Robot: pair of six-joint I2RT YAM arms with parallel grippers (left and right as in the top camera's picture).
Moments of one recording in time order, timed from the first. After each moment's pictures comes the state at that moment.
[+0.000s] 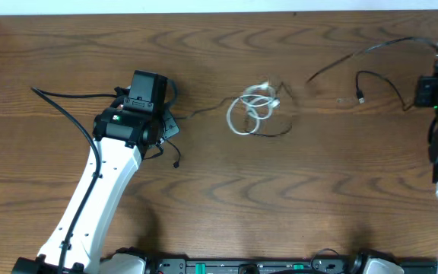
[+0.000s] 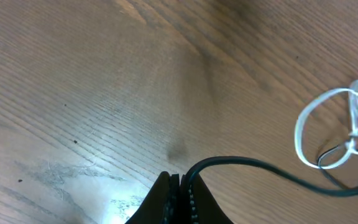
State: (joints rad) left arm -0.23 1.39 1.18 -0.97 -0.14 -0.69; right arm -0.31 1.19 1.09 -0.25 -0.05 -0.20
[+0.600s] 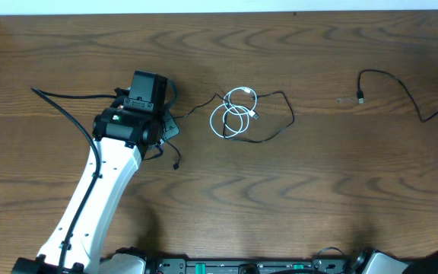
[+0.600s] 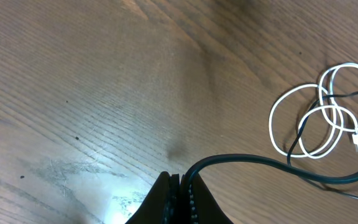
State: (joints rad) left arm -0.23 1.39 1.18 -0.98 -0.14 -0.69; right arm -0.52 1.40 1.09 -0.16 -0.08 0.12
